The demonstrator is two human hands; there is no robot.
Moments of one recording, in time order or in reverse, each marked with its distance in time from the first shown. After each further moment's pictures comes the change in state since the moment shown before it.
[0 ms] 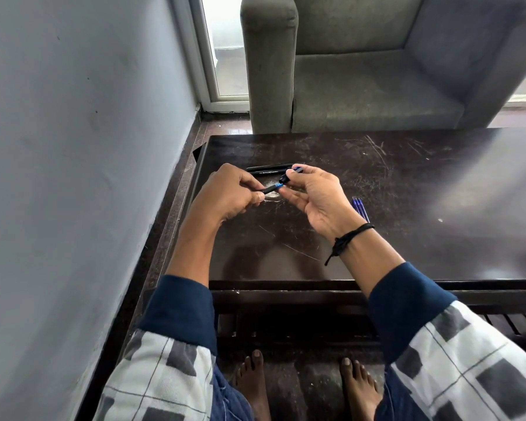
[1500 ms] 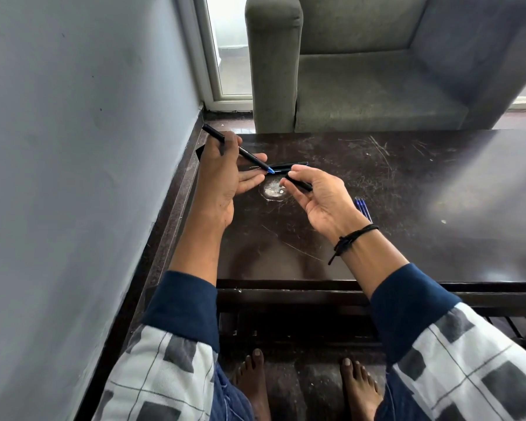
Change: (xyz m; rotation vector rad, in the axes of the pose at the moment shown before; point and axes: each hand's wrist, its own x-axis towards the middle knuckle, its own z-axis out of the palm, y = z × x) left_hand -0.009 0.024 0.001 -0.868 0.241 0.039; right_hand -0.008 -0.003 0.003 0.164 0.035 0.027
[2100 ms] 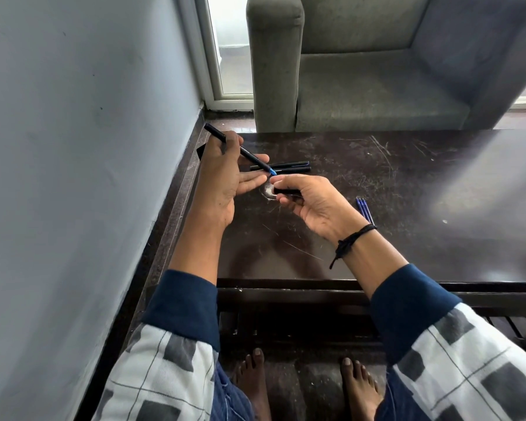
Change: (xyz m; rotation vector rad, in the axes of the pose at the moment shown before) left_hand -0.003 0.003 0.000 0.018 -0.008 -0.032; right_hand -0.004 0.005 0.001 -0.359 -0.165 0.062
